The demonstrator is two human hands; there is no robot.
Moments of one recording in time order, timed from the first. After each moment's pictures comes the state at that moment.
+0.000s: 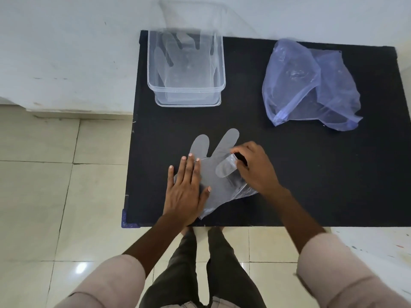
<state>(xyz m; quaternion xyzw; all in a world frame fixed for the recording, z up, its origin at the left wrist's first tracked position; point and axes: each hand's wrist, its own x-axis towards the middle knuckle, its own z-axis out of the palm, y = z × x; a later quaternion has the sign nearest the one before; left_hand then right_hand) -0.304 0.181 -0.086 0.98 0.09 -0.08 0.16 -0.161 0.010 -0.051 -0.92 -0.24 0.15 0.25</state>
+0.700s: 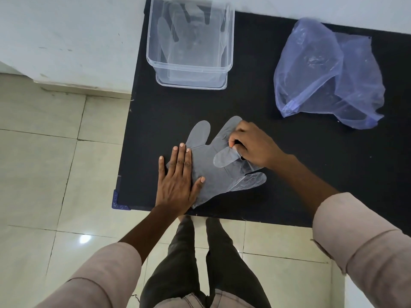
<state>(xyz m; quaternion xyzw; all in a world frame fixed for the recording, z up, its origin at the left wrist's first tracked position) -0.315 0.173 -0.117 0.98 0.15 -0.09 0.12 -0.106 0.017 -0.060 -0.86 -0.43 0.24 0.13</state>
